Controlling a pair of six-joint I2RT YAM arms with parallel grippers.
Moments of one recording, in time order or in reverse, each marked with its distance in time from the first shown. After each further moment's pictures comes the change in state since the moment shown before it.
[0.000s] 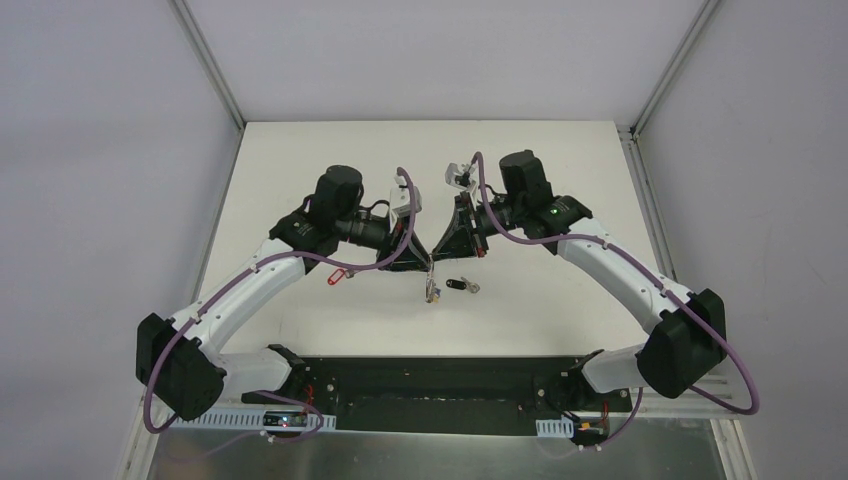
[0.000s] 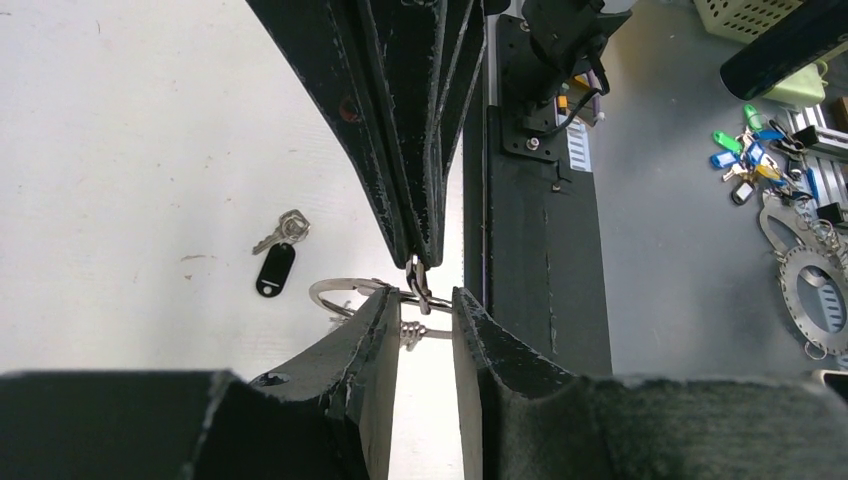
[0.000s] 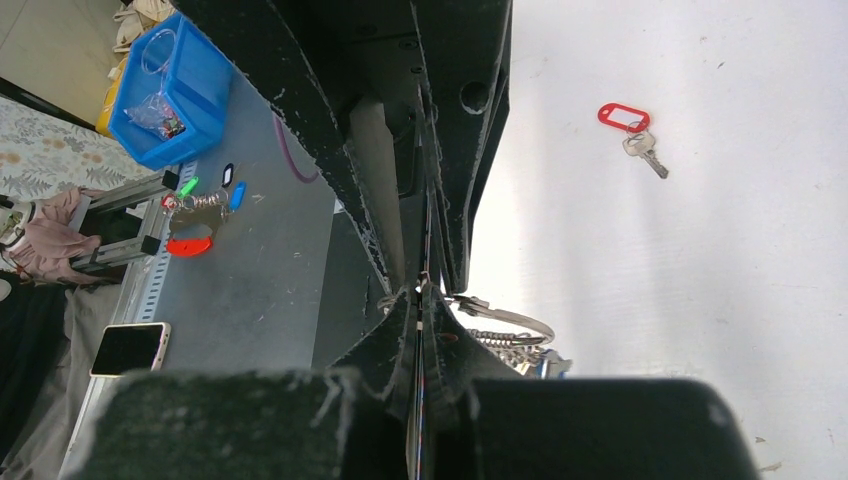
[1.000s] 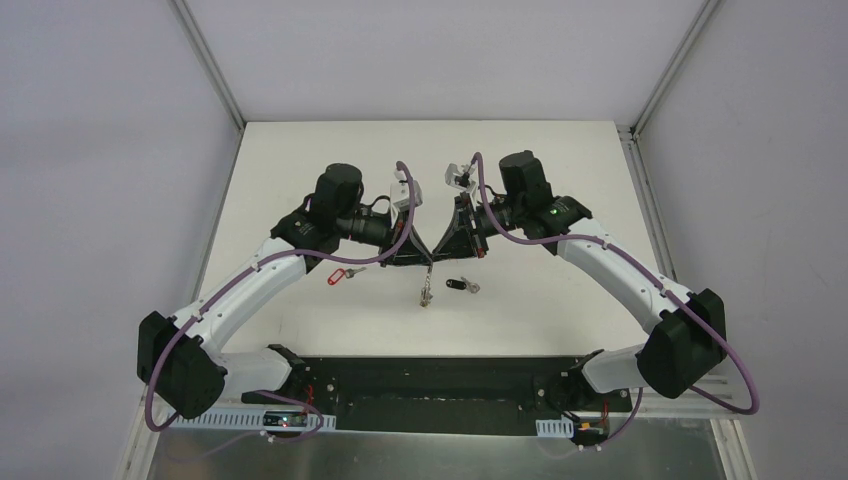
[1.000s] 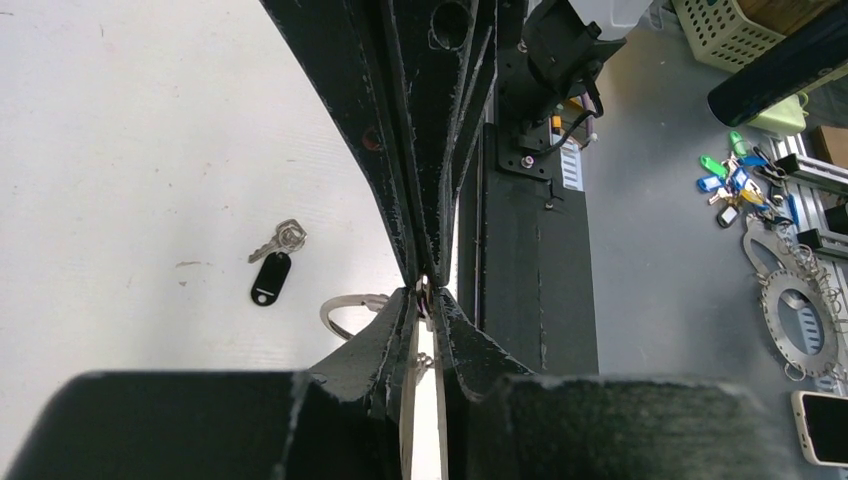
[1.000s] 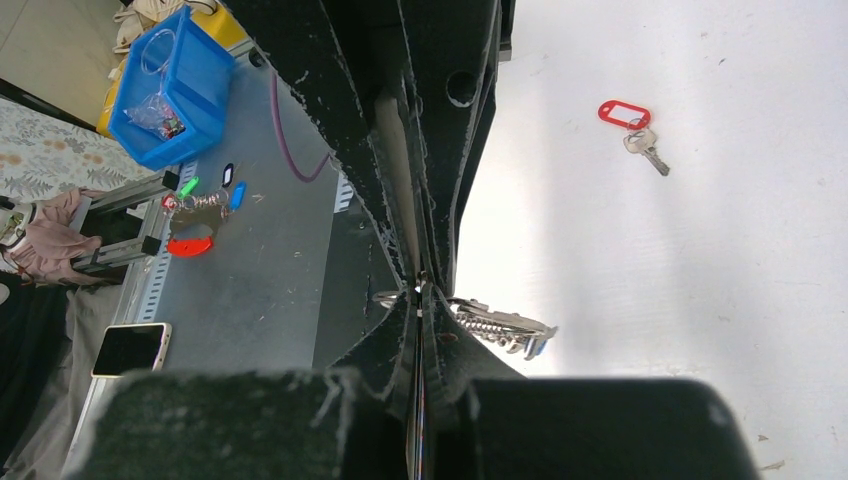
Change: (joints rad) left arm 0.000 0.007 0.000 0.053 0.000 -0.081; right arm 0.000 0.000 -0.004 0.000 0.004 0.003
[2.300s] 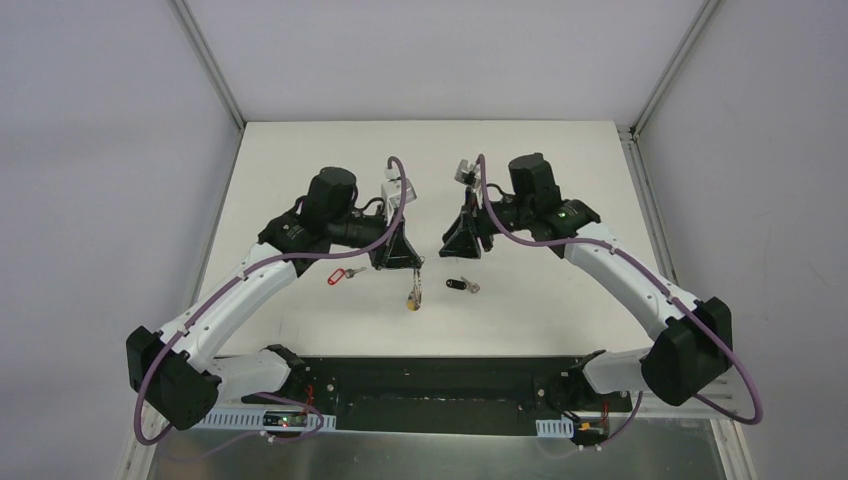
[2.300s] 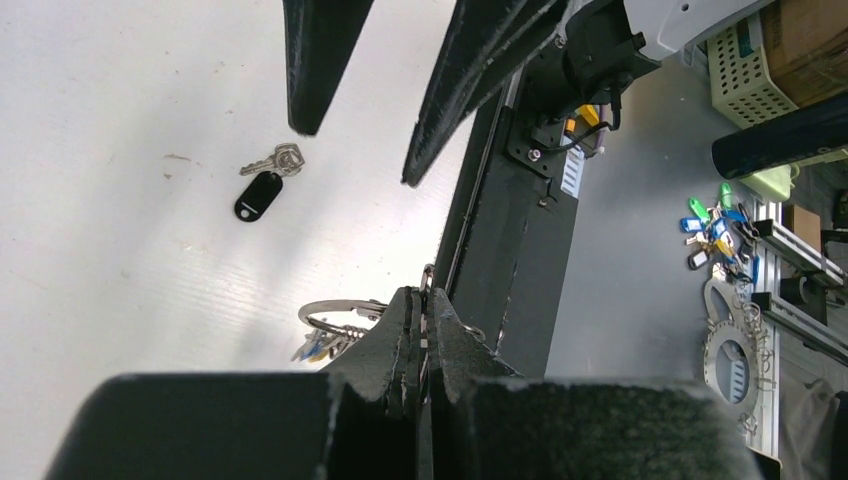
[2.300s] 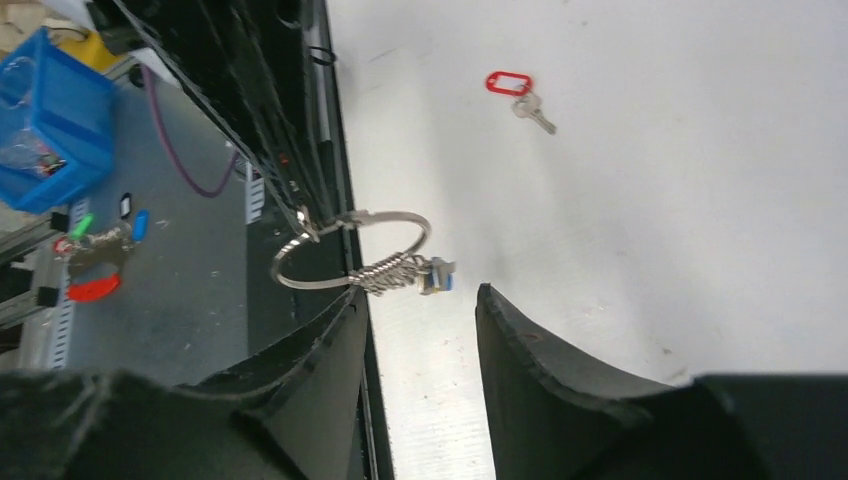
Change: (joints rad) left arm 0.000 -0.058 0.029 -0.186 -0.169 -0.134; right arm -0.027 -0.026 -0.023 -0.002 0.172 0.002
